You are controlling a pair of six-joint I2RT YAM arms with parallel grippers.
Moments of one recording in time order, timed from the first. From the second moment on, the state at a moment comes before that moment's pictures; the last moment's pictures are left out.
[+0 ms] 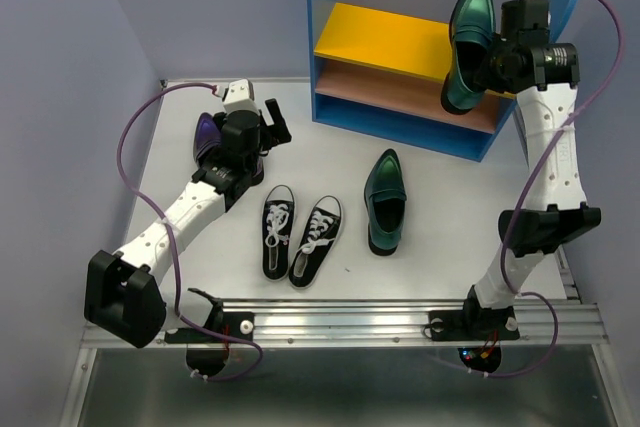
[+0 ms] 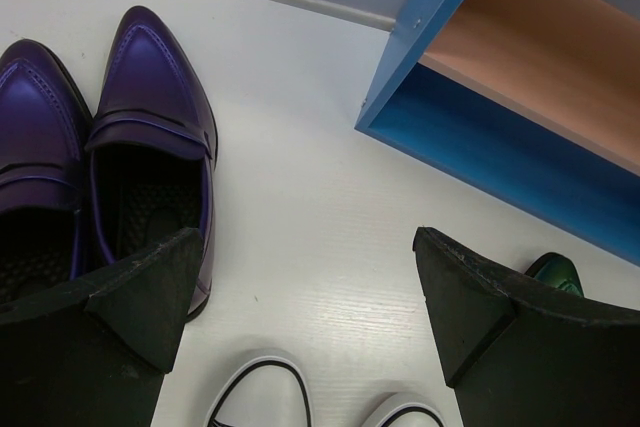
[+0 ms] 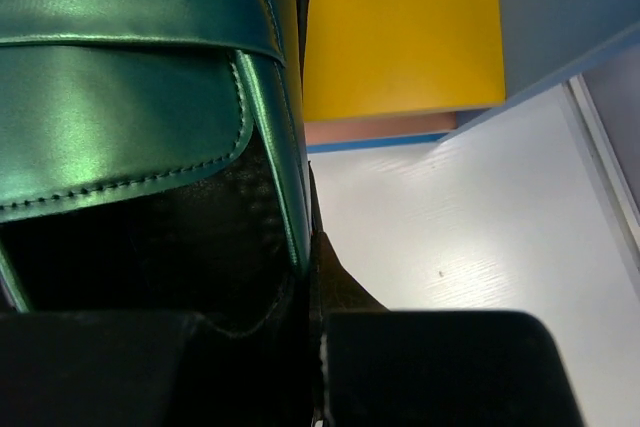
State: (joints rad) left arm -0.46 1.27 1.00 -0.01 -0.39 -0.42; right arm 0.07 1.76 2.31 -1.24 0.27 0.41
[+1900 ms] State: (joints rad) left arm -0.46 1.27 1.00 -0.01 -0.39 -0.42; right arm 0.00 1.96 2.47 -1.20 0.42 0.38
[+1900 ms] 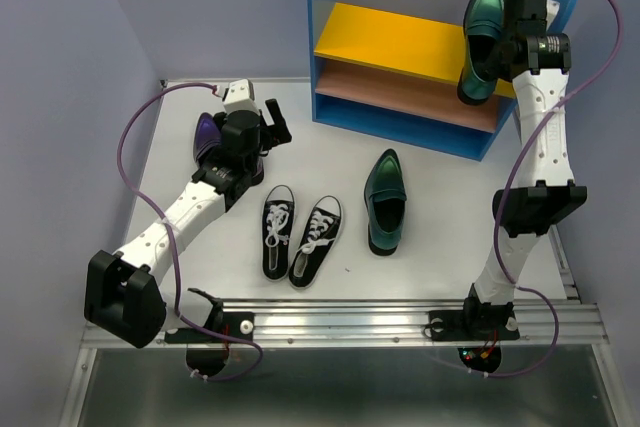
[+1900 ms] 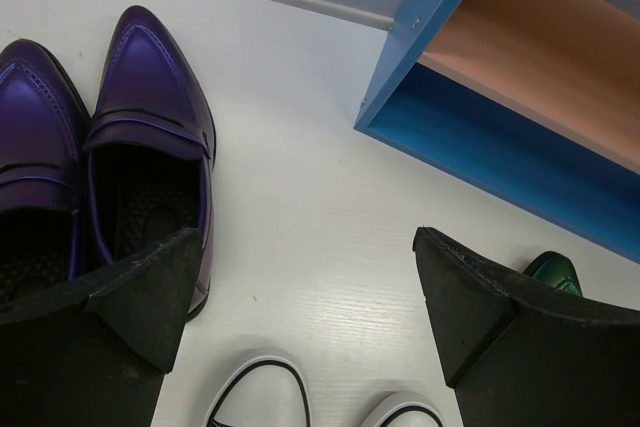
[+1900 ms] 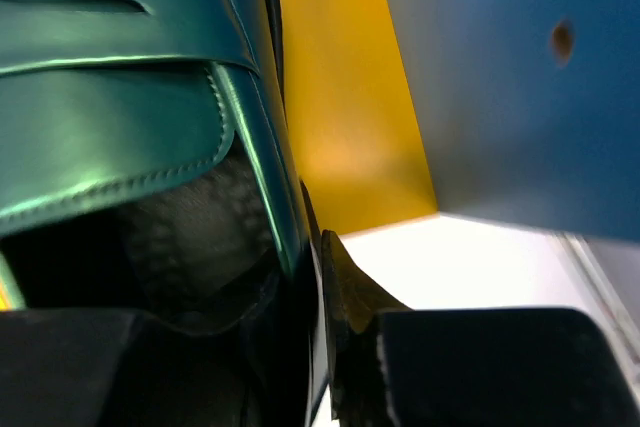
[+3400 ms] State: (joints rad) left arm -0.50 1.28 1.00 -0.02 -0.37 -0.42; right arm -0.02 1.33 1.91 -0.91 0.00 0.40
